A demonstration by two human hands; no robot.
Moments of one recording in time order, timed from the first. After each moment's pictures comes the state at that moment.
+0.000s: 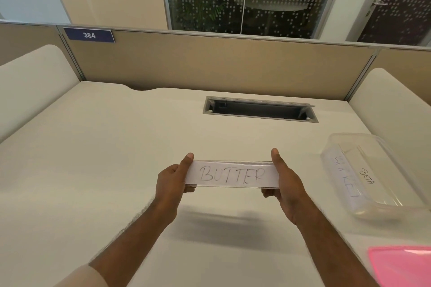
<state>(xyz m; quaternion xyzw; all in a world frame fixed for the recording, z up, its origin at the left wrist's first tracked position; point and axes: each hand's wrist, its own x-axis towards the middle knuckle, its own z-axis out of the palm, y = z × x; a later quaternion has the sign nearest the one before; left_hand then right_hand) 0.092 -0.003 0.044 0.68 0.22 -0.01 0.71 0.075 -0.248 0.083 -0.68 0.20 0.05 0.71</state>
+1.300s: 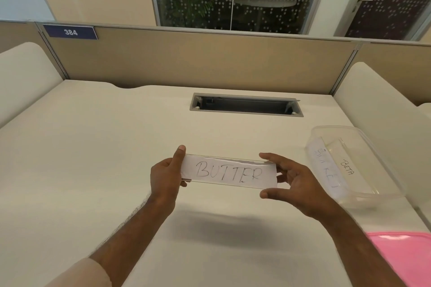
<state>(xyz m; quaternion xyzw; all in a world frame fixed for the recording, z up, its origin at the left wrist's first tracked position) 0.094 -0.039 0.051 0.68 0.22 0.06 0.69 0.048 -0.329 0.083 -0.81 -0.10 0.03 0.58</state>
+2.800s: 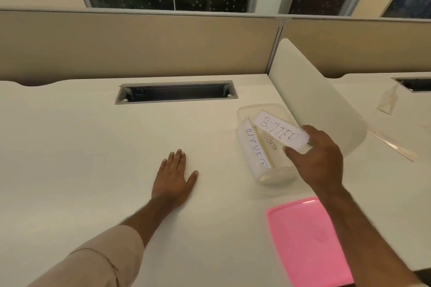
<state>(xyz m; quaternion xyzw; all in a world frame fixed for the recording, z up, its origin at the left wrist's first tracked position) 0.125 -0.214 -0.081 0.98 -0.16 -0.01 0.15 0.025 -0.536 0.071 -0.91 0.18 -0.30 0.23</state>
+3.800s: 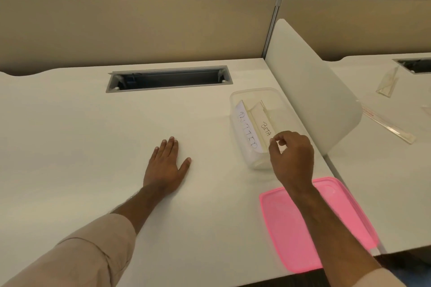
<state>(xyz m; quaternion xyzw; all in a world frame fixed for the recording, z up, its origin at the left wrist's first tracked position) 0.123 -0.216 -0.081 0.98 -0.15 -0.01 0.13 0.016 -0.504 0.038 -0.91 0.17 -0.32 0.22</state>
